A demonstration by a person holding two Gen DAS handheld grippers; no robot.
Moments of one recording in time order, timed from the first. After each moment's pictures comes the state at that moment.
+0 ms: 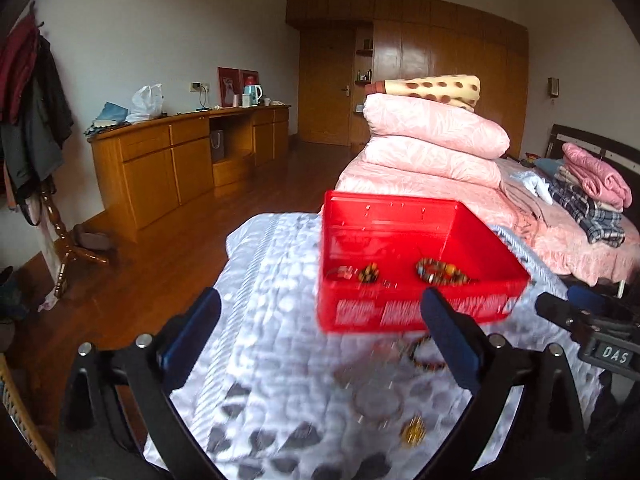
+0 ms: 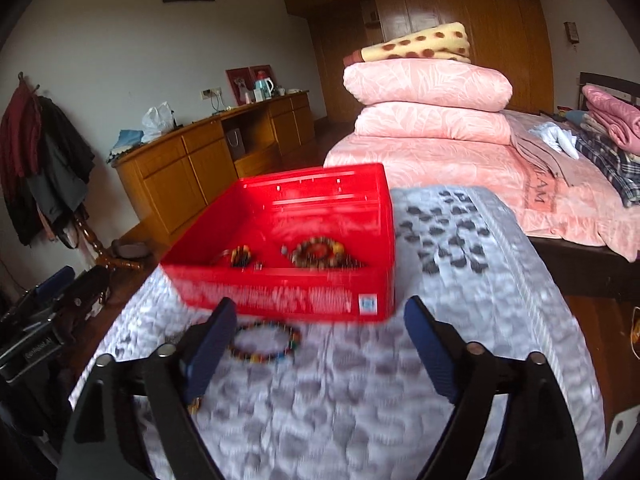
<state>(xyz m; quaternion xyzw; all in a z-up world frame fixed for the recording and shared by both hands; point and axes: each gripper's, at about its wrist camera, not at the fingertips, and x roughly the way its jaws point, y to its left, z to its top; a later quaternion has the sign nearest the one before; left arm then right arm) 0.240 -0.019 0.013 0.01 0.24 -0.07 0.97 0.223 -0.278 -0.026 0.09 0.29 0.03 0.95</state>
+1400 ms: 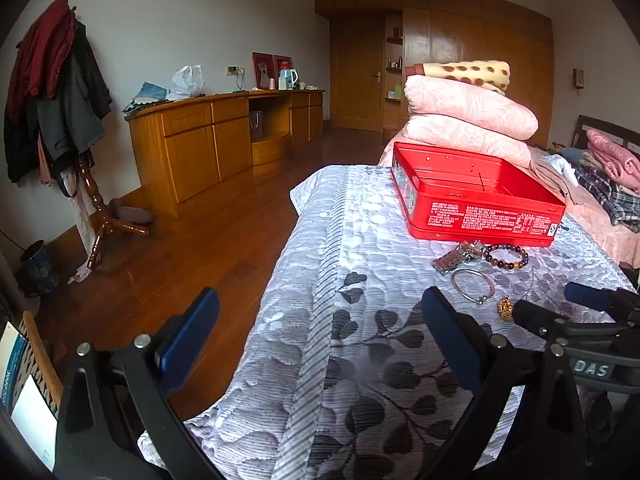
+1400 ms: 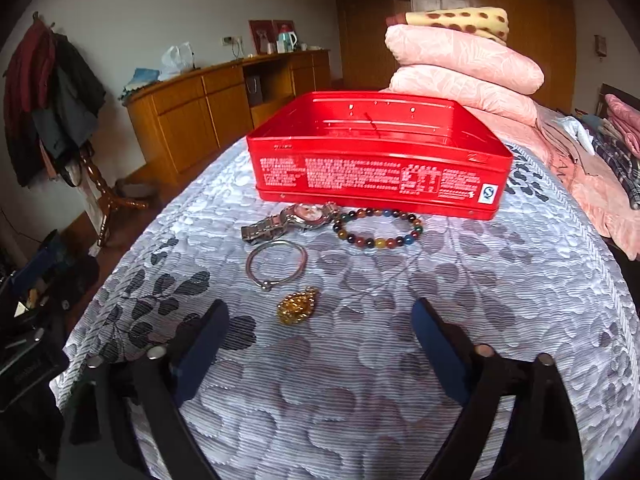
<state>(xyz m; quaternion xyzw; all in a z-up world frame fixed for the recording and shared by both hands) 0.175 0.074 -0.036 0.00 0.26 -0.02 0.96 0.205 -0.154 -0.075 0.04 0.37 0.04 0.93</state>
